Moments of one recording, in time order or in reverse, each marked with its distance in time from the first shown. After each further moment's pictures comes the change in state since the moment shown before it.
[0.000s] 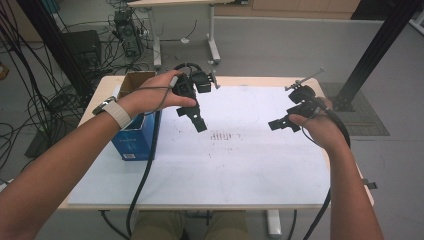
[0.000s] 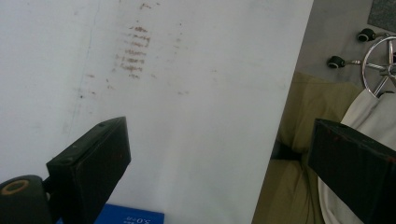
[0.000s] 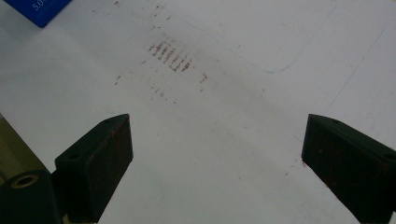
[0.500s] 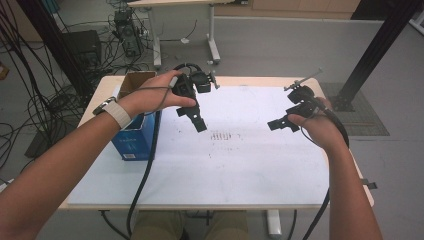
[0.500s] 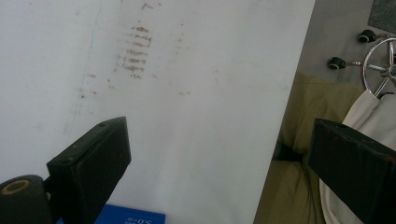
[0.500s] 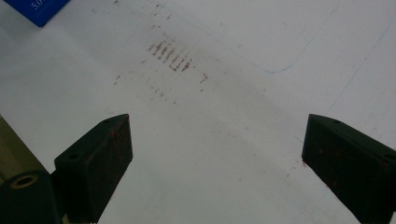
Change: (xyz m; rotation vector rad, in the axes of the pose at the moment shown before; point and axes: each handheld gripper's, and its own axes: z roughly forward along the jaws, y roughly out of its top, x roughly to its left) left arm 0.001 -0.002 0.000 -0.002 0.004 0.000; right arm -0.001 0.001 0.004 0.003 0.003 0.000
